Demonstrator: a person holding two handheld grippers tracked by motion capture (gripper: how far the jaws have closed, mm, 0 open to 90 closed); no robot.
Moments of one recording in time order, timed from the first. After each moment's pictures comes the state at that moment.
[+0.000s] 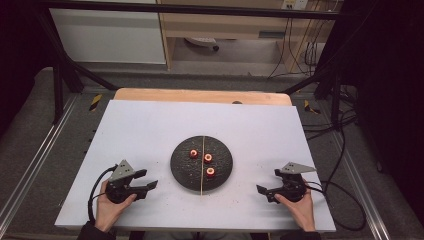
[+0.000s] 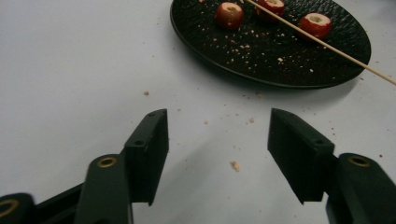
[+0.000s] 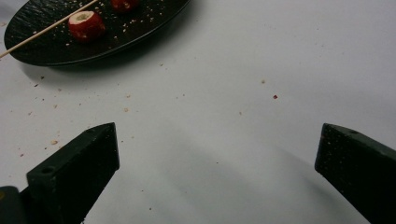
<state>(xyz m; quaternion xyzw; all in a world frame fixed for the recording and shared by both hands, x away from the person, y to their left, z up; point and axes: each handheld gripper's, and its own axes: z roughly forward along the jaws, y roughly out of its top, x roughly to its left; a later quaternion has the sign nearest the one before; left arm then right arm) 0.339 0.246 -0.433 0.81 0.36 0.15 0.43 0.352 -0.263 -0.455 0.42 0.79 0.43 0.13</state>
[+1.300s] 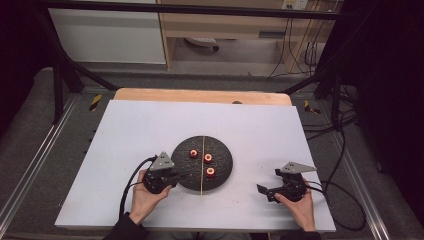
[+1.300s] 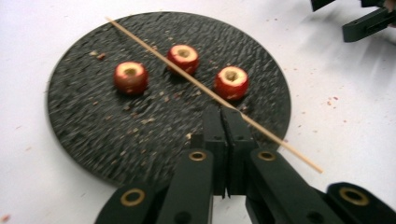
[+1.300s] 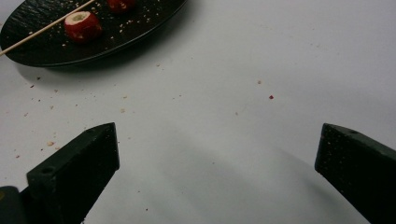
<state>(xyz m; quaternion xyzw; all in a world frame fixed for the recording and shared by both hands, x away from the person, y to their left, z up) 0.357 0.147 -0.410 0.84 0.31 0.10 0.44 0.352 -0.263 -0.454 0.42 0.79 0.43 0.13</state>
